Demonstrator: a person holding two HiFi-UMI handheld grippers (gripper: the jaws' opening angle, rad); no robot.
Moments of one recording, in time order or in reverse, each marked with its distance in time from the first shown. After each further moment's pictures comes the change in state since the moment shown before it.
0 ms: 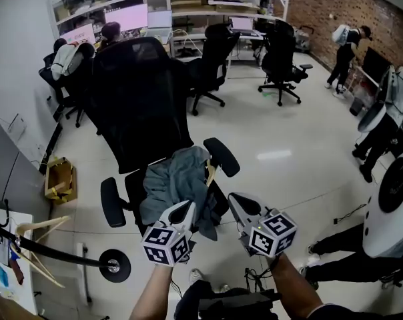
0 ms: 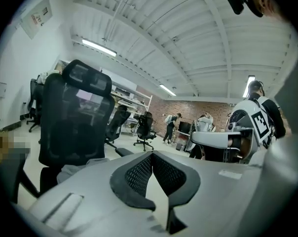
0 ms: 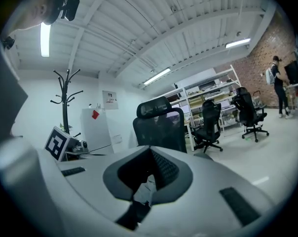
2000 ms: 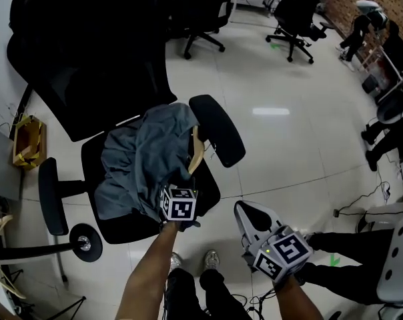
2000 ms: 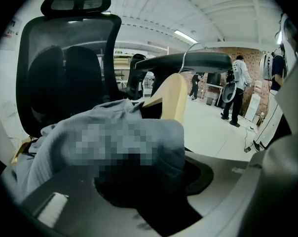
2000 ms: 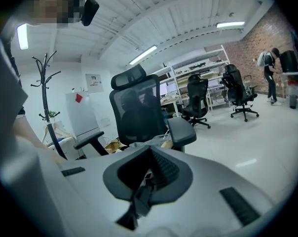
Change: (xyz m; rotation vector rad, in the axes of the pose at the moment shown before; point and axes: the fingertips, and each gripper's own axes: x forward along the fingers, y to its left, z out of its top) left arm 0.245 0.174 -0.276 0.131 0.469 0.347; right arm 0.044 -0.139 -0.143 0.070 0.217 -0.094
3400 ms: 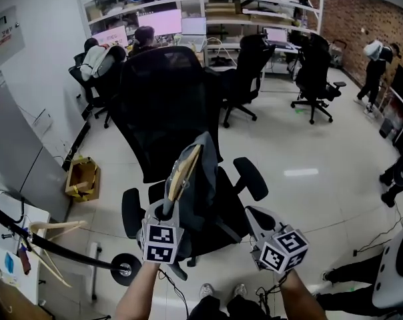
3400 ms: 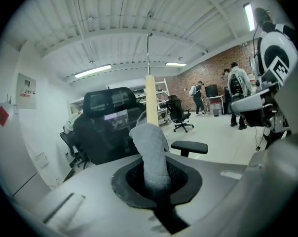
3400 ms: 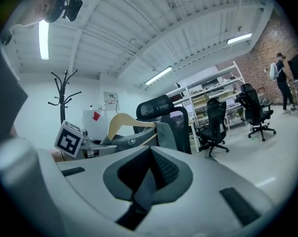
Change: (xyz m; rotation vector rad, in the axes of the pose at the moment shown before) left arm -0.380 0.107 0.172 0.206 -0.339 0.192; right arm -0.039 0.135 0.140 -0.065 -0.223 0.142
